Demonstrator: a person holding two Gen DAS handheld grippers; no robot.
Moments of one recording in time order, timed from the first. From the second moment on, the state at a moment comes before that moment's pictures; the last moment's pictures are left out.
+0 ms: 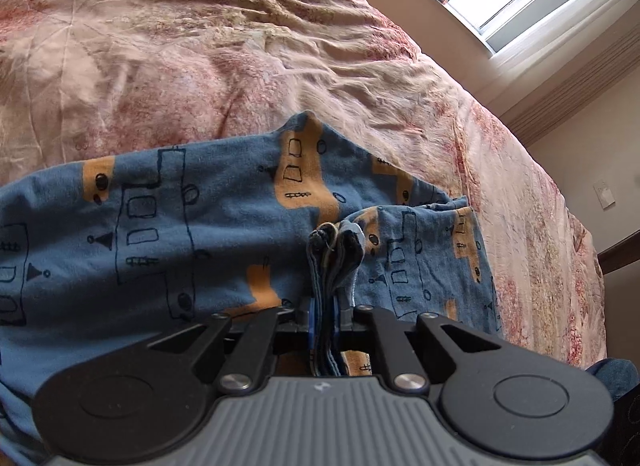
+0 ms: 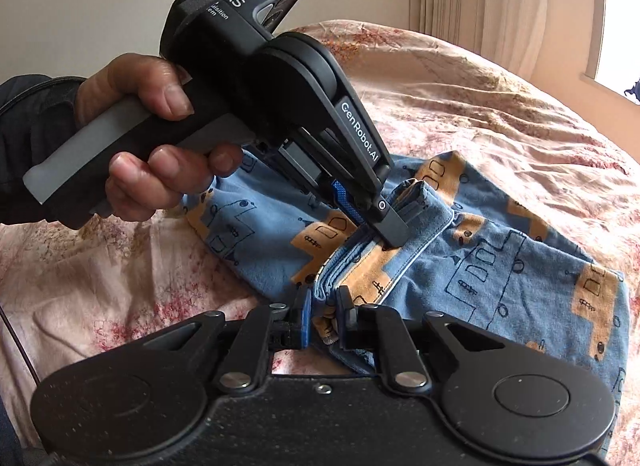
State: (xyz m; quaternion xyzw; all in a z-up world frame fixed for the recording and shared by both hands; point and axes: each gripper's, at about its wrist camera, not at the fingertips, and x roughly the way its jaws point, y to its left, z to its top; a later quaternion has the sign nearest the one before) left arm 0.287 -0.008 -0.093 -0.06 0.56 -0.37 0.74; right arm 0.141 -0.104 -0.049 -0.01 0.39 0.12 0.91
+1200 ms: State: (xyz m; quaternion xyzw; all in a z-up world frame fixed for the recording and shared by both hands) left arm 0.223 -0.023 -0.055 0.07 0.40 -0.13 0.90; right arm 0.128 -0.264 -0.049 -0.07 0.30 -0.15 0.94
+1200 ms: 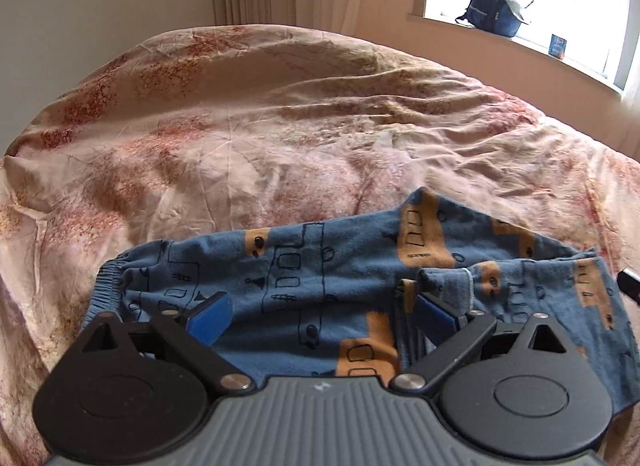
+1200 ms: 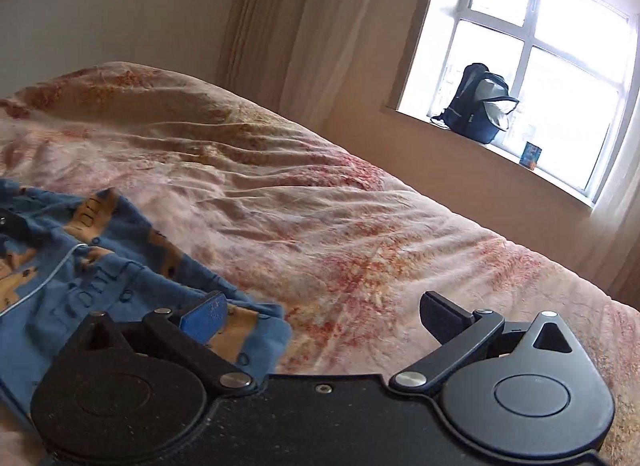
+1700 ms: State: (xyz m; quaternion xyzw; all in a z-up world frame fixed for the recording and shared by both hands) left arm 0.169 0.033 -0.037 0.11 0.47 -0.11 0.87; right arm 0.102 -0.194 -0.054 -0.12 0.30 -0.08 0.94
